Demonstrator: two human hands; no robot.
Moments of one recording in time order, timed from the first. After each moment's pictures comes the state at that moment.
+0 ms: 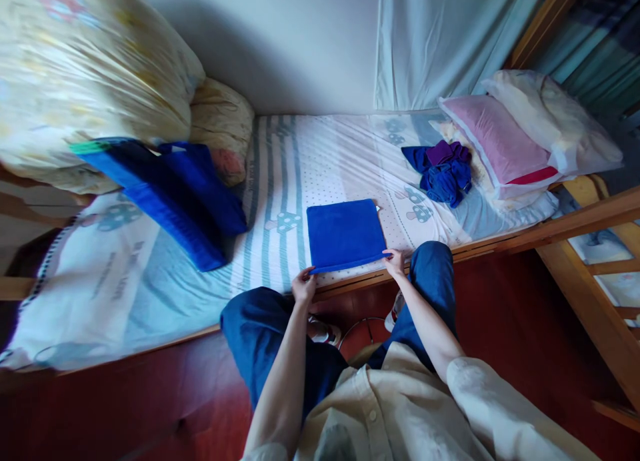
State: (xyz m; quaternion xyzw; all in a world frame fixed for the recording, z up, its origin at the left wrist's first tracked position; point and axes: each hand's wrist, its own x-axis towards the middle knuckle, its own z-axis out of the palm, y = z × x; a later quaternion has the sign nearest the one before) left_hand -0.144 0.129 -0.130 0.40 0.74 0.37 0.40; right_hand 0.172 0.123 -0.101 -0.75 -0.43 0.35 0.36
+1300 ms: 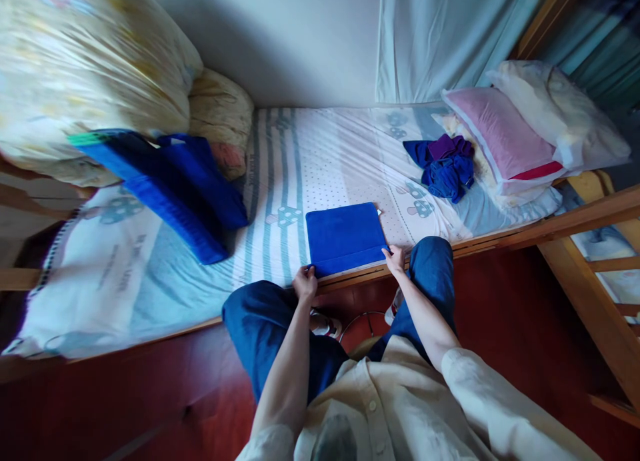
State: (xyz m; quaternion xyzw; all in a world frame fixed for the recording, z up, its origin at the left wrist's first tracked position) left_hand -0.139 0.123 -0.117 0.42 0.79 0.31 0.32; right_hand 0.172 0.120 -0.104 -0.76 -0.46 0.32 0.33
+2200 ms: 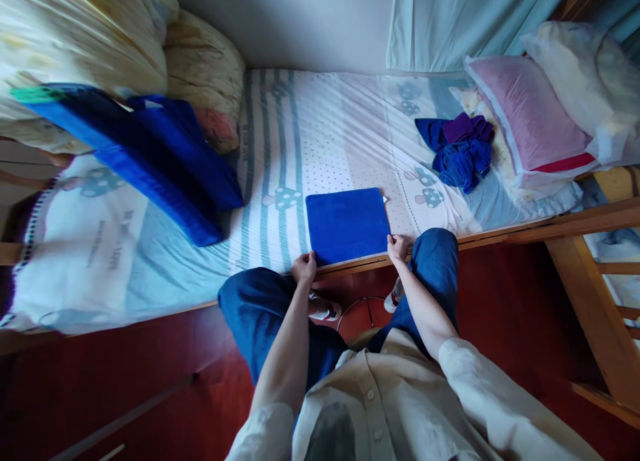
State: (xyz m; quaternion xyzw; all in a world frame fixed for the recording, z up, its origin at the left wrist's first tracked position) left_hand -0.142 0.136 -0.121 0.40 0.85 0.18 0.31; right_hand 0.161 0.133 -0.112 -0.85 -0.40 0.28 0.21
